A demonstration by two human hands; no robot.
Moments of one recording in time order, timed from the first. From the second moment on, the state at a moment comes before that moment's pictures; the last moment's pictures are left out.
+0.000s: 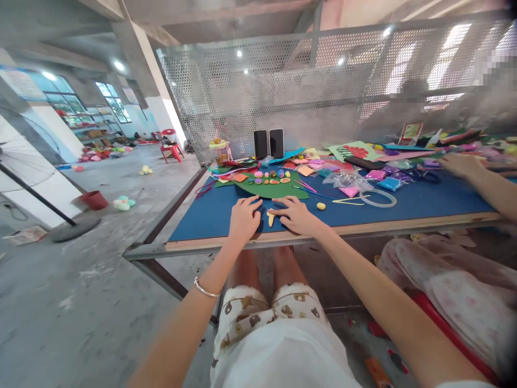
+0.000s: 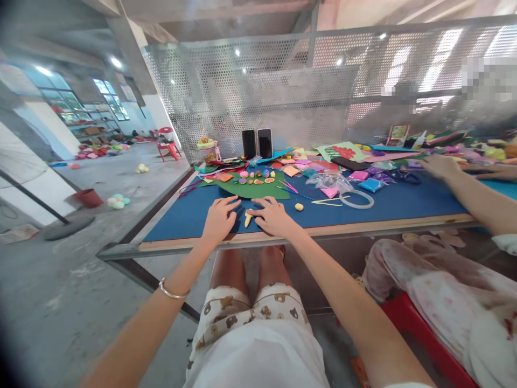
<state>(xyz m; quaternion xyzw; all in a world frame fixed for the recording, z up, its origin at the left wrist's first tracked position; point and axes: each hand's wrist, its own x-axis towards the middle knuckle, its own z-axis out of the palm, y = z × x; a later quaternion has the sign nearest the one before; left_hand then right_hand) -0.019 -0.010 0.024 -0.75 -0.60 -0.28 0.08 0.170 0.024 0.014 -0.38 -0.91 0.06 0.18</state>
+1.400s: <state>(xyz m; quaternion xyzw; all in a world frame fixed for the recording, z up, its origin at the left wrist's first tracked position) -0.024 -0.008 0.024 -0.79 -0.53 -0.30 0.00 0.171 0.040 0.000 -0.39 -0.86 0.10 0.31</state>
